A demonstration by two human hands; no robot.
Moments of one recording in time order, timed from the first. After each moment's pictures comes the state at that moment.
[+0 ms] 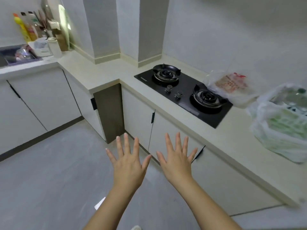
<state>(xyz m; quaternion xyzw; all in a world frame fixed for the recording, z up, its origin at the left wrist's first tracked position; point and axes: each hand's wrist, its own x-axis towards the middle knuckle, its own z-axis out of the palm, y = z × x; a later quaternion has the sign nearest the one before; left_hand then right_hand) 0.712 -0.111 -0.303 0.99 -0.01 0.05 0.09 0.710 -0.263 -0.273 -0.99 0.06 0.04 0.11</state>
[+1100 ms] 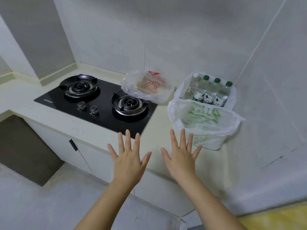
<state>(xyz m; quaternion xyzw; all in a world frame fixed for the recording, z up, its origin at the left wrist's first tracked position) 0.806 -0.466 -0.279 0.97 -0.21 0.04 0.12 0.744 -0.621 -0.260 -0.96 0.26 -0.02 0.12</state>
